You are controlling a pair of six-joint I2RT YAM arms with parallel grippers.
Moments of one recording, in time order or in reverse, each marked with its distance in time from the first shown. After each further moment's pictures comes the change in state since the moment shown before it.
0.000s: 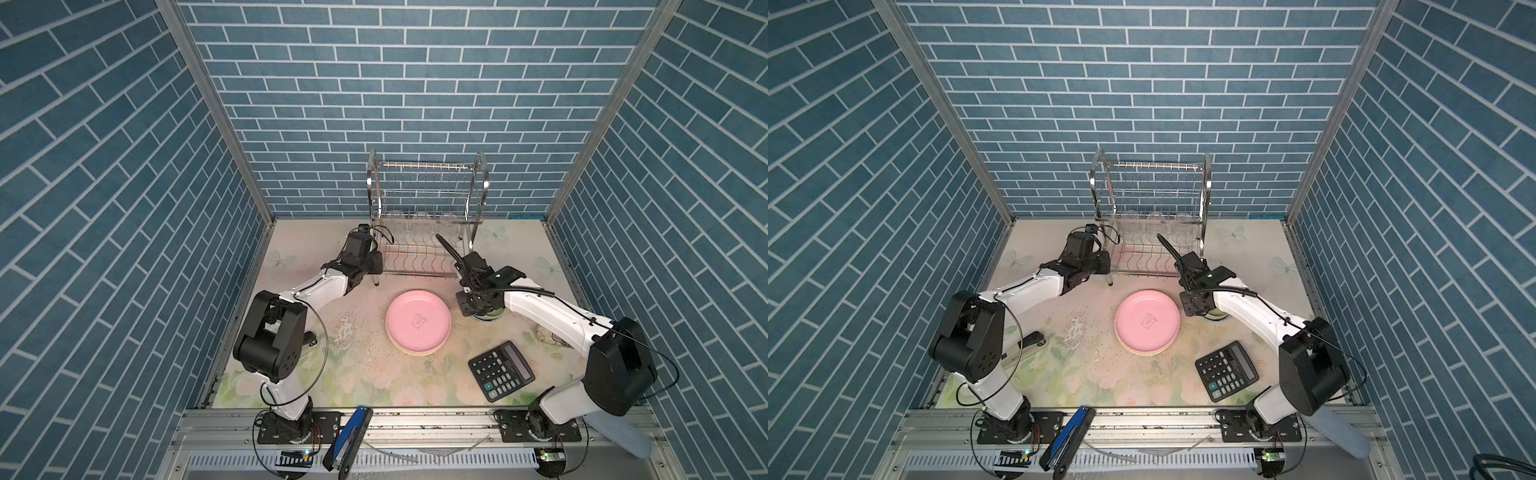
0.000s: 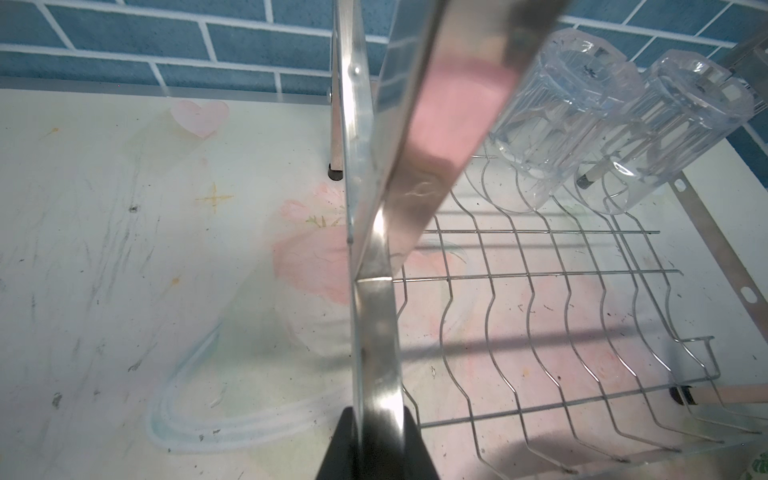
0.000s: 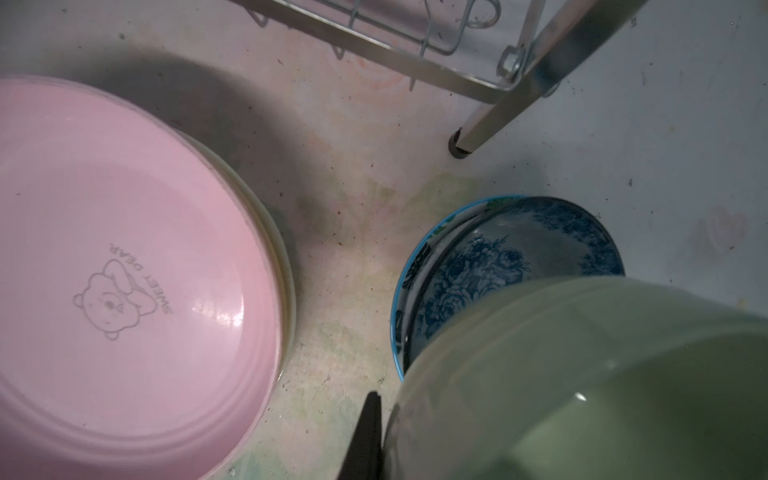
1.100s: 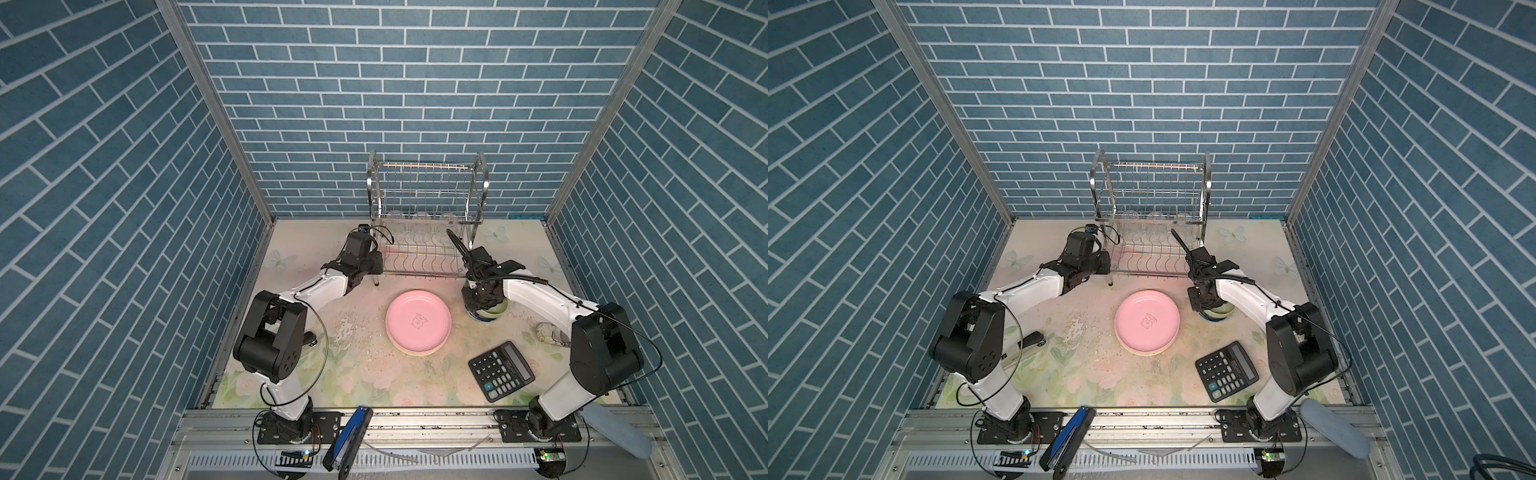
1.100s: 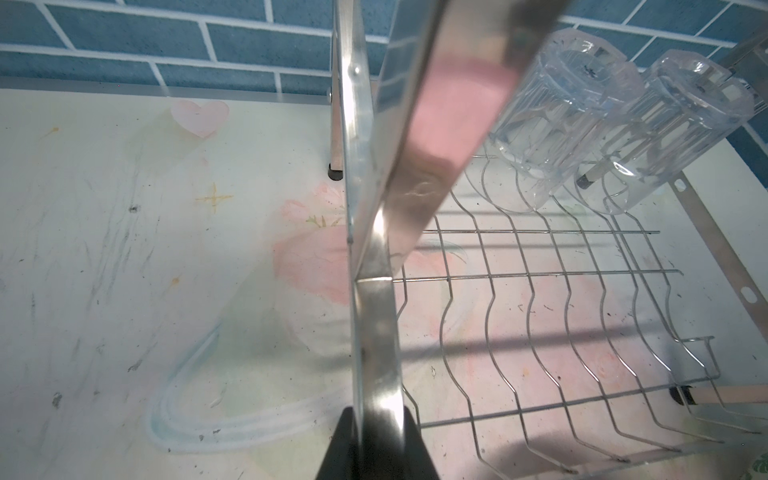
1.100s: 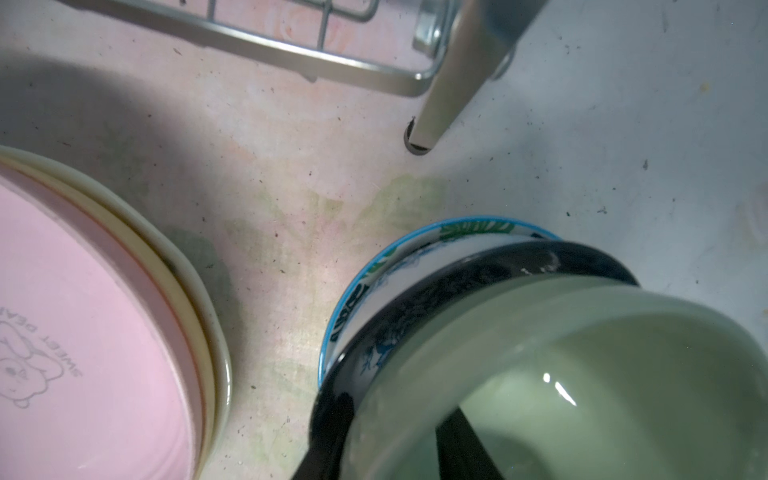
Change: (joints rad) left arm 0.000 0.000 0.000 0.000 0.000 0.000; right arm -0.106 0.099 0.015 0.028 -0.067 -0.024
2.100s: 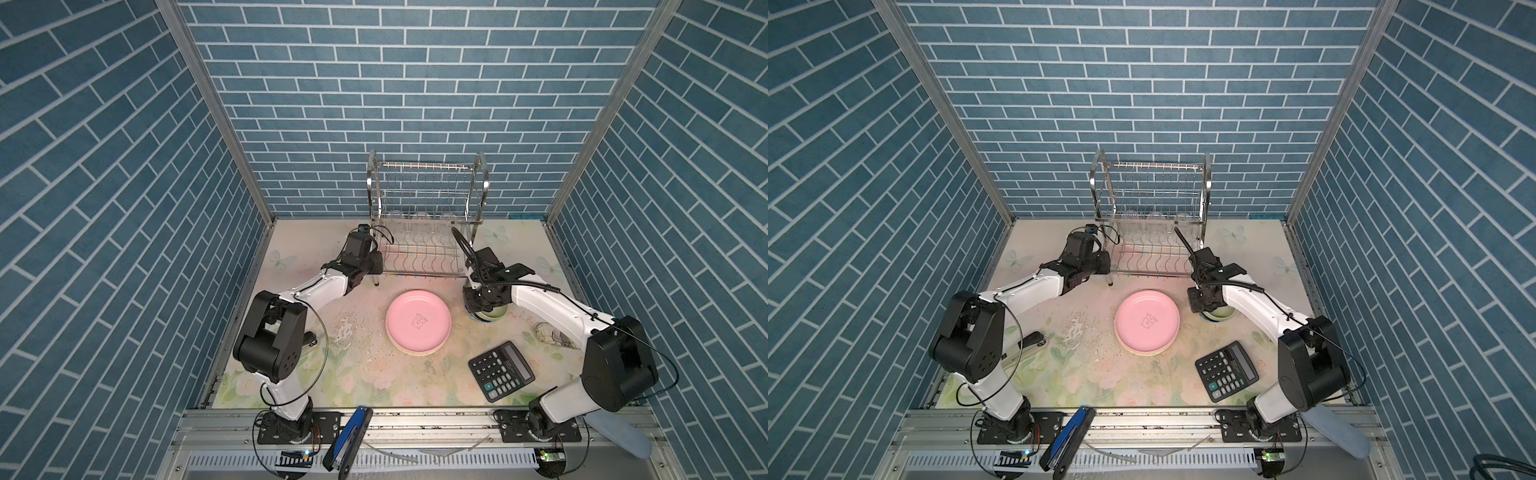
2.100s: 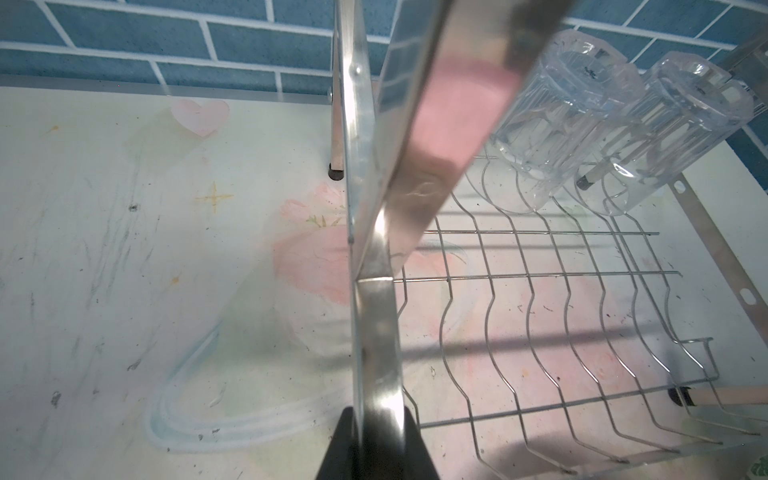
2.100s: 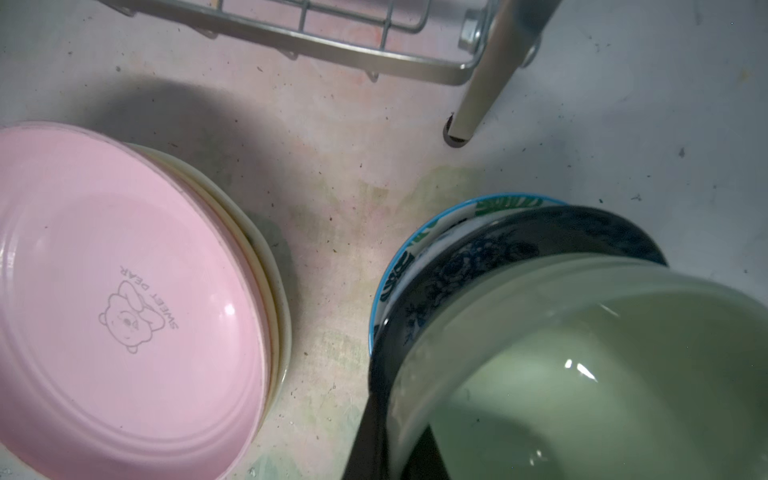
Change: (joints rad) left arm 0.000 0.000 0.000 0.000 0.000 -0.005; right arm 0.000 -0.096 -0.041 0.012 -0.091 0.032
